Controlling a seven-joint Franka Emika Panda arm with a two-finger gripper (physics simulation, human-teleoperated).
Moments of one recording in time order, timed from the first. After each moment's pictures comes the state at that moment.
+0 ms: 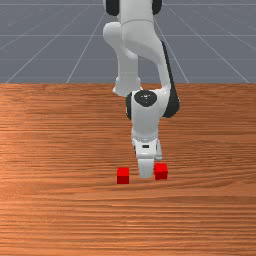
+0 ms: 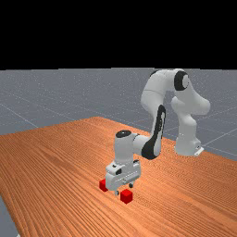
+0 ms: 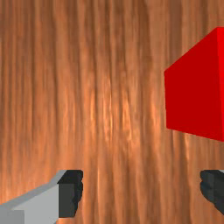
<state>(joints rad) 0.06 0.75 0.03 -1.85 0.01 2.60 -0.70</state>
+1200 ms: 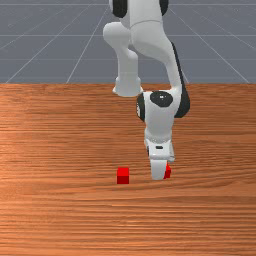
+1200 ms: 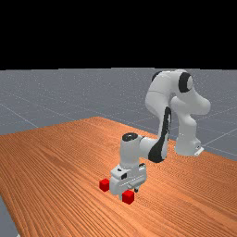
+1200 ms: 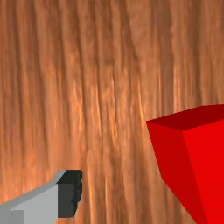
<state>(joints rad) 0.15 0.77 0.01 -1.81 -0.01 2.58 -0.59</state>
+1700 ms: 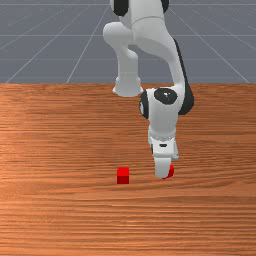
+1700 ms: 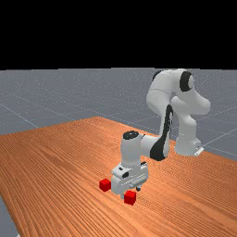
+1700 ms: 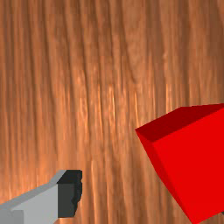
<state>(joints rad) 0.15 0.76 0.02 -1.80 0.00 2.54 -0.58</state>
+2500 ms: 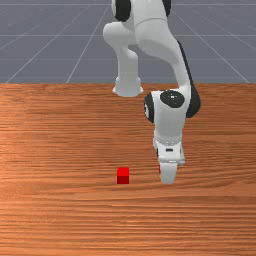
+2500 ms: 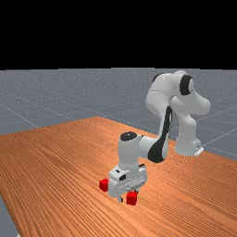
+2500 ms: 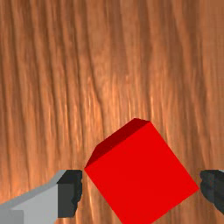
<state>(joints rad) 0.17 0.82 0.02 -1.66 0.00 2.46 -0.55</state>
